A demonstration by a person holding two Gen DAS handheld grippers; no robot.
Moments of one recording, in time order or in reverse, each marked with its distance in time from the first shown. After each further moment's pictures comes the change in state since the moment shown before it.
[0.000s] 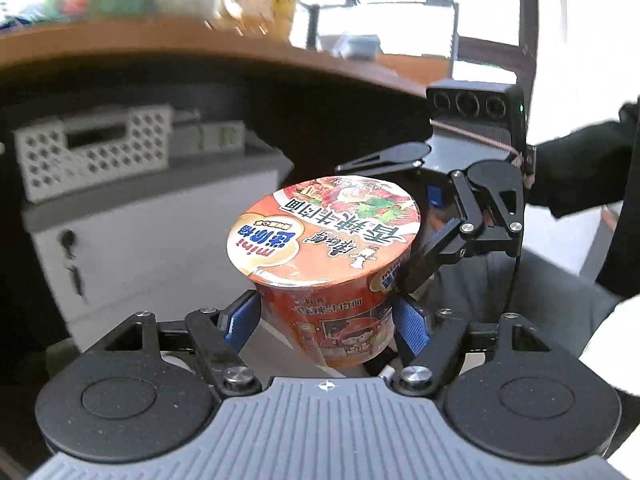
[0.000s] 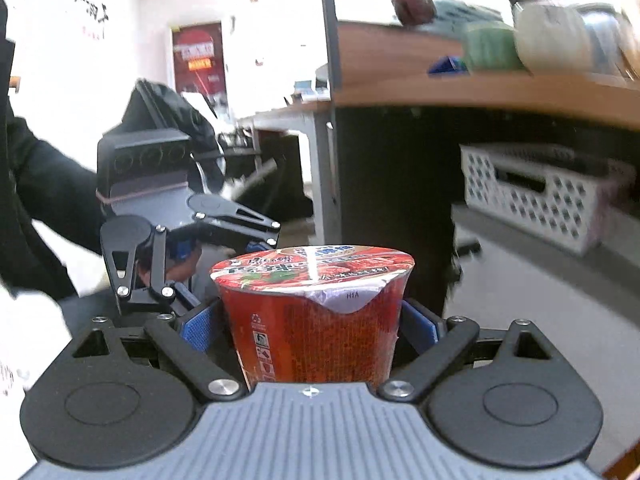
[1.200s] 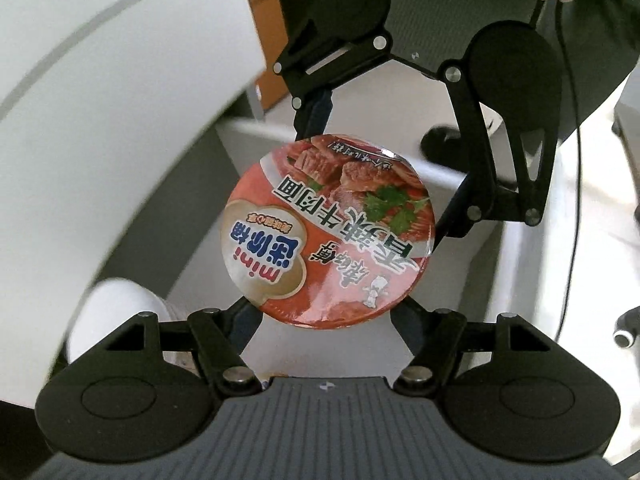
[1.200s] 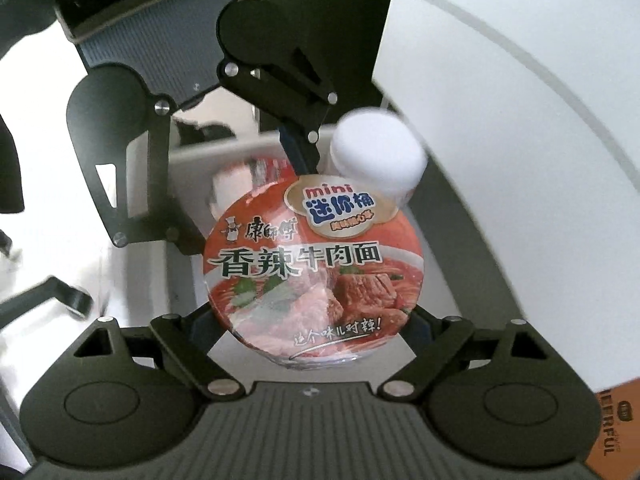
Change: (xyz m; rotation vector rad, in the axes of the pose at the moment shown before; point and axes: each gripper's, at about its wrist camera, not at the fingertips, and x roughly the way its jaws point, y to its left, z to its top) left arm 0.269 0.091 -0.147 0.334 0.577 -0.049; right arm 0.084 -0.118 -0.227 -0.139 0.612 -0.138
